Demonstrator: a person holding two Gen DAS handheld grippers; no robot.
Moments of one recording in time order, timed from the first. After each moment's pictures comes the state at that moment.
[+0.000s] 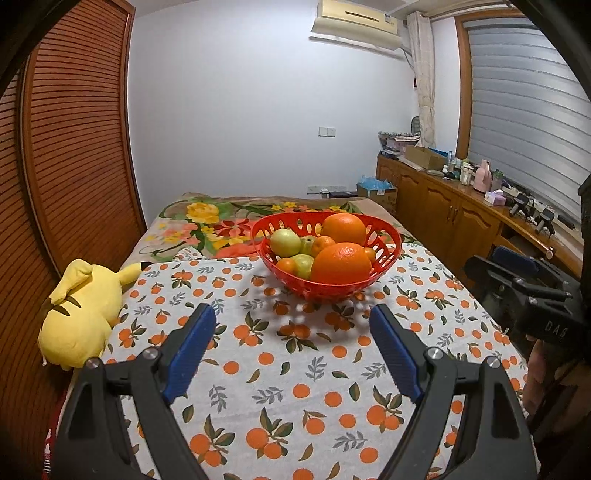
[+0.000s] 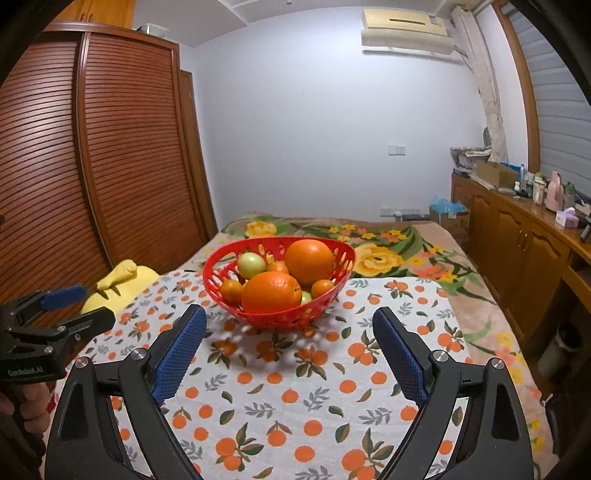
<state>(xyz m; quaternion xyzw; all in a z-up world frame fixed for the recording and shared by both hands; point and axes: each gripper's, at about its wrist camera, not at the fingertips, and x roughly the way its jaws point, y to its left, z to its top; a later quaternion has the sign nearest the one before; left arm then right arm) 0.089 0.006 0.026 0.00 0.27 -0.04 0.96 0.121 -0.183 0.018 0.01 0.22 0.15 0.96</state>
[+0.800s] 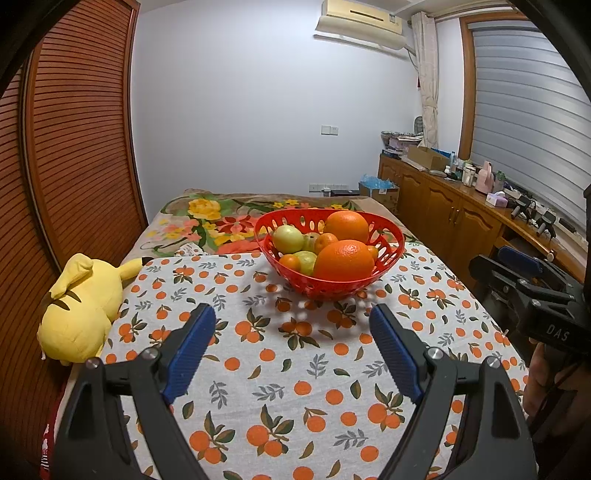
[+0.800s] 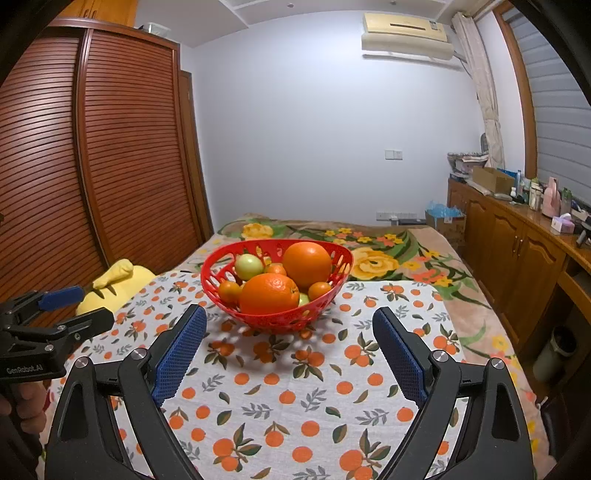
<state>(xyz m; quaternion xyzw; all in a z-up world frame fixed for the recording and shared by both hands) 0.088 0.011 0.025 -0.01 0.28 -0.04 0.96 0.116 -0.183 0.019 0.01 0.21 0.14 0.97</state>
